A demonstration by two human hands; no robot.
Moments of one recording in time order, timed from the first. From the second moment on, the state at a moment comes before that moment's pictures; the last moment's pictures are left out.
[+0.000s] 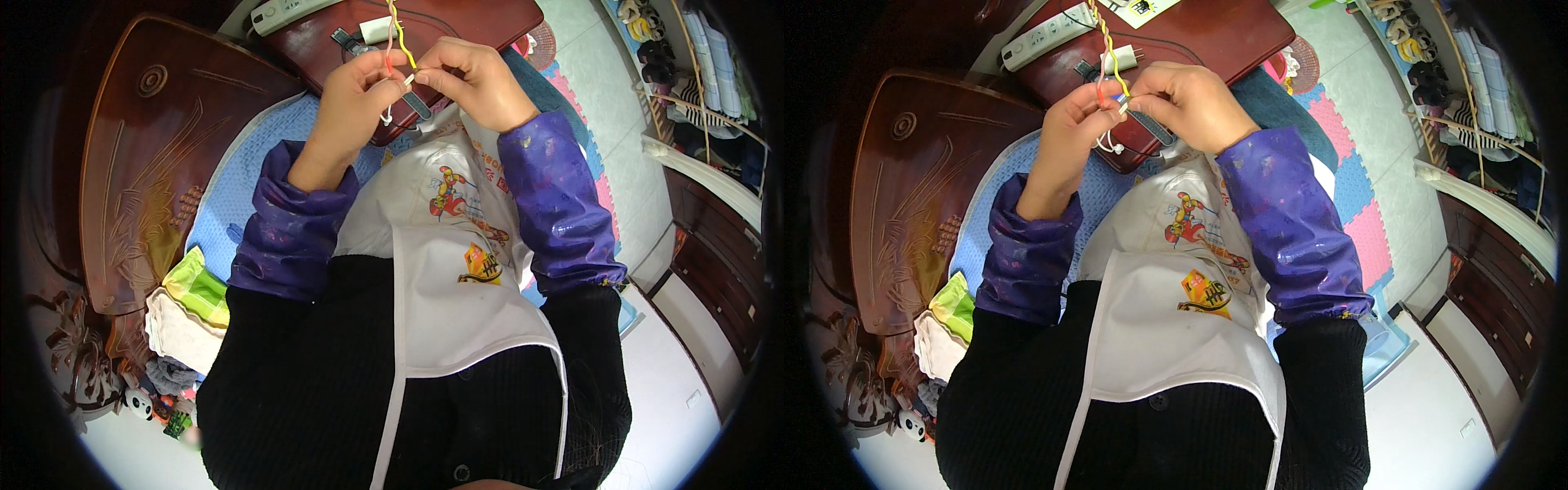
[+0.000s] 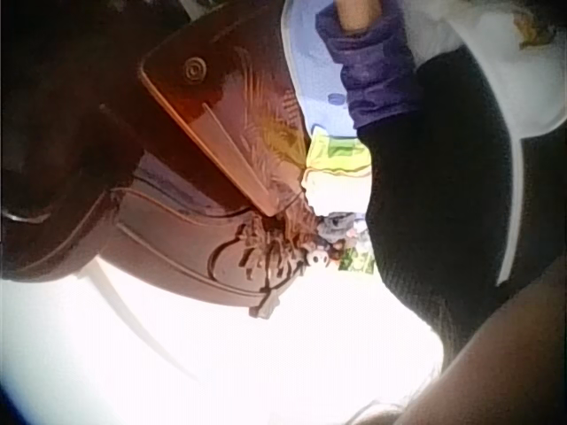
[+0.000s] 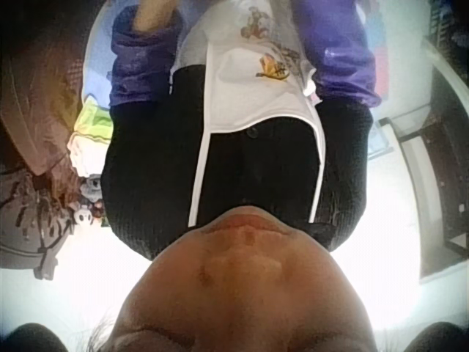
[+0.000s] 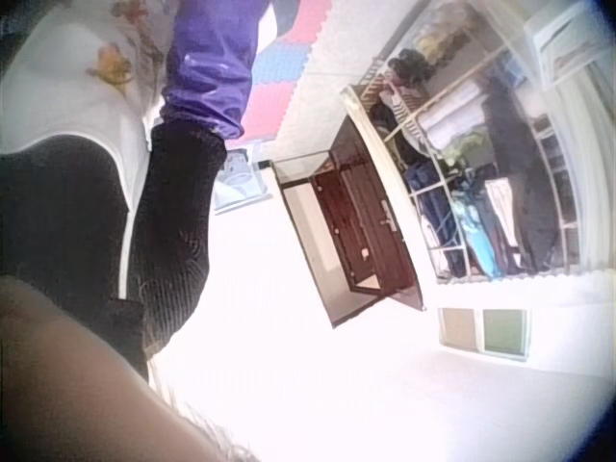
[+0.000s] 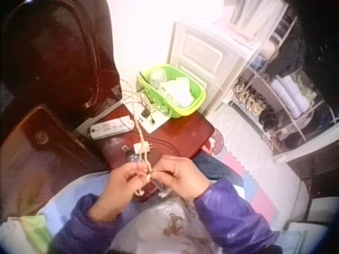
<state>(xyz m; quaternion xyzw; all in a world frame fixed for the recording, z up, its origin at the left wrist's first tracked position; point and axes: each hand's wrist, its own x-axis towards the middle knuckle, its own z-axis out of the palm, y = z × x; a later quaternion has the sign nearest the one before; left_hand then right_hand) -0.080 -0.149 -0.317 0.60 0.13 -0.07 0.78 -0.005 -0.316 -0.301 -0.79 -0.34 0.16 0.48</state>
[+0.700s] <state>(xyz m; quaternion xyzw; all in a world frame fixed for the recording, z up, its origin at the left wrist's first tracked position) -0.083 -0.165 -0.323 0.73 0.06 0.07 0.68 -0.002 -0.305 -0.283 -0.66 -0.03 0.41 0.63</state>
